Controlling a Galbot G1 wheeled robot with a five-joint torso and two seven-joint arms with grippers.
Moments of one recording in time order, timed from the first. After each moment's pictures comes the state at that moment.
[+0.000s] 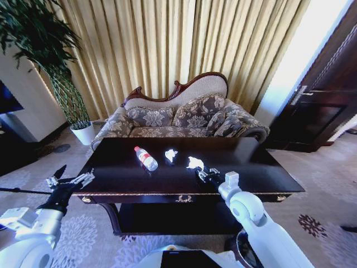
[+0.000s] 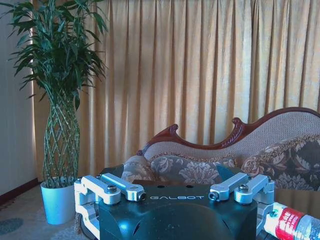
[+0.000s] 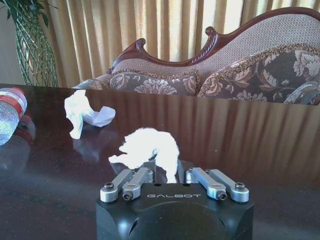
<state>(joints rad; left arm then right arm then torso) 1.82 -1.32 -1.13 -2.50 -0.61 0.32 0.04 -1.34 1.07 0.40 2.18 0.54 -0.60 0.12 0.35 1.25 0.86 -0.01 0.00</state>
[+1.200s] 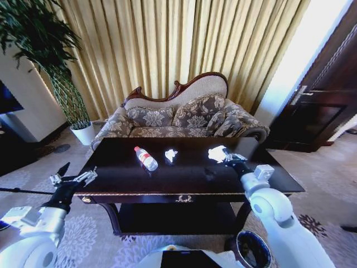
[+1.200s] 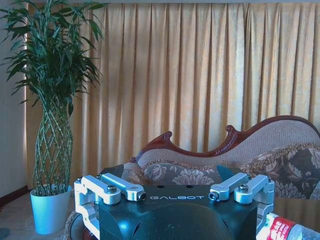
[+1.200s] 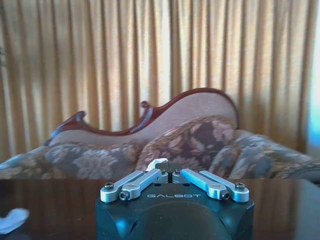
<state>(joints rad) 1.80 -1.31 -1.11 -2.50 -0.61 0.29 0.04 -1.40 1.07 0.66 2.27 0.58 -0.42 0.24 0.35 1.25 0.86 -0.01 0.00</state>
